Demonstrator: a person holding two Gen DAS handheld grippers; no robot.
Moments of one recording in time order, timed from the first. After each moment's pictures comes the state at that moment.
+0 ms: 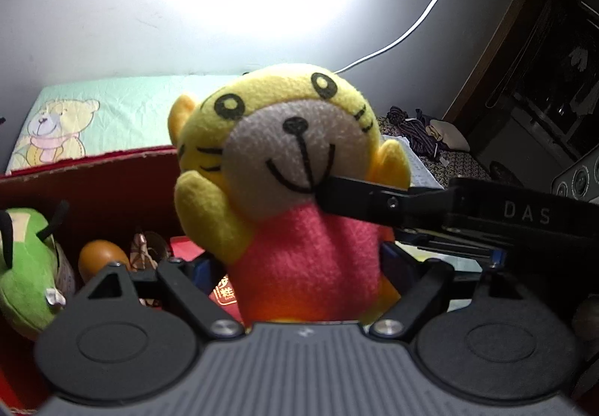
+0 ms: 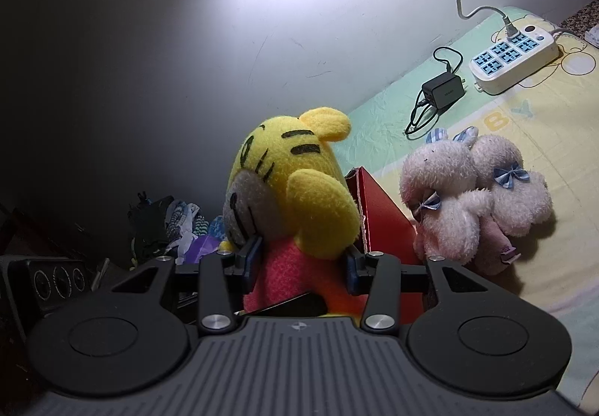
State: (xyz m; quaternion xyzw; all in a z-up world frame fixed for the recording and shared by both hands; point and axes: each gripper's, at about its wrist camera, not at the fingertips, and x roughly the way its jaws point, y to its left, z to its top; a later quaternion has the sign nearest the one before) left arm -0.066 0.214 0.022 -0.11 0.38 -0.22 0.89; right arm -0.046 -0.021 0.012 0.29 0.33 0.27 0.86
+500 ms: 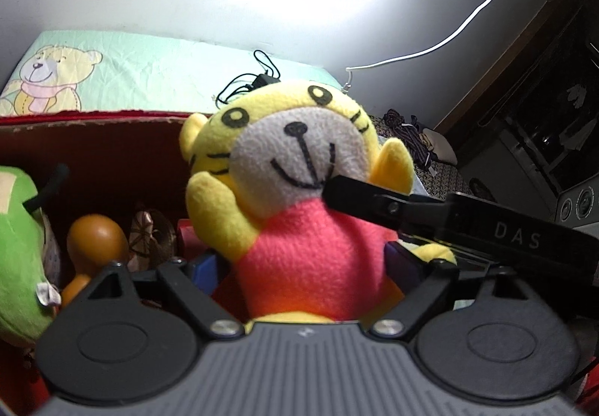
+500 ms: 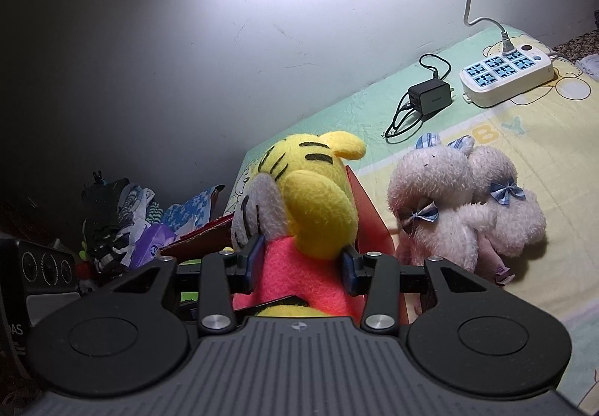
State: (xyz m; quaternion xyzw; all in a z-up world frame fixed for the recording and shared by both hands) left arm -0.044 0.251 -0.004 -0.18 0.40 -0.23 0.87; right arm -0.029 0.014 0.004 0.22 0.34 0.22 0.88
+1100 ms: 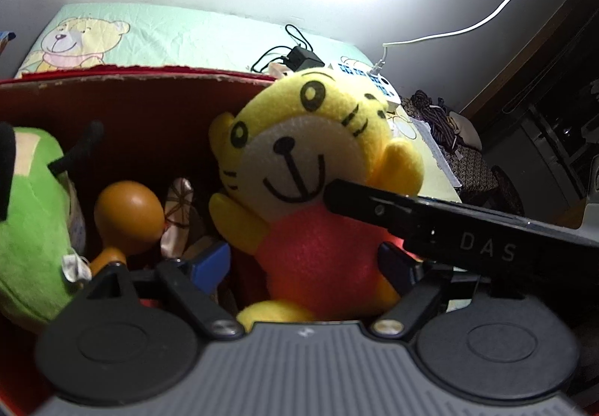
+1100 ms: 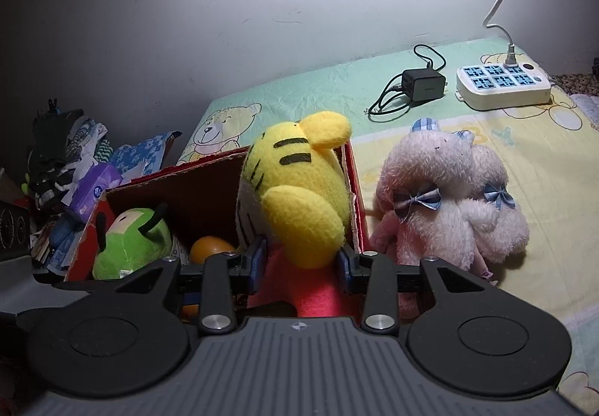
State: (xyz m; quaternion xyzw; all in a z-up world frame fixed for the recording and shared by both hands) left arm -0.037 0.262 -0.027 -0.16 0.44 -0.20 0.86; right arm -0.021 0.059 -0.010 0.10 0.39 0.18 0.90
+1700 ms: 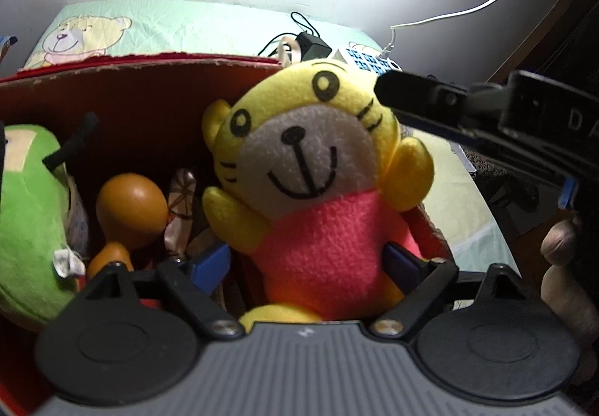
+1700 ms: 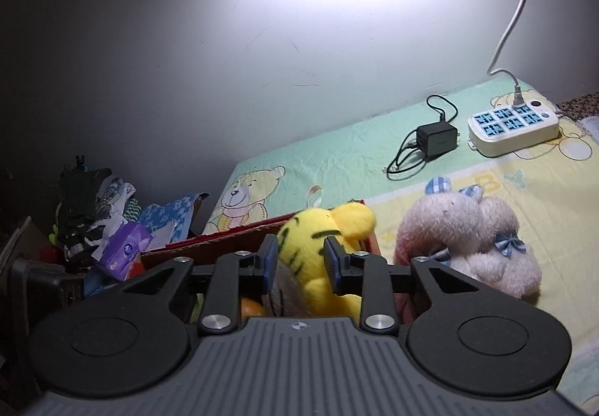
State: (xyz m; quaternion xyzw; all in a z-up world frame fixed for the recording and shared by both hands) left arm -0.032 0.254 -0.040 -0.14 0.46 -0.19 0.86; right arm -0.023 0.049 0.015 0.15 0.30 0.21 0.92
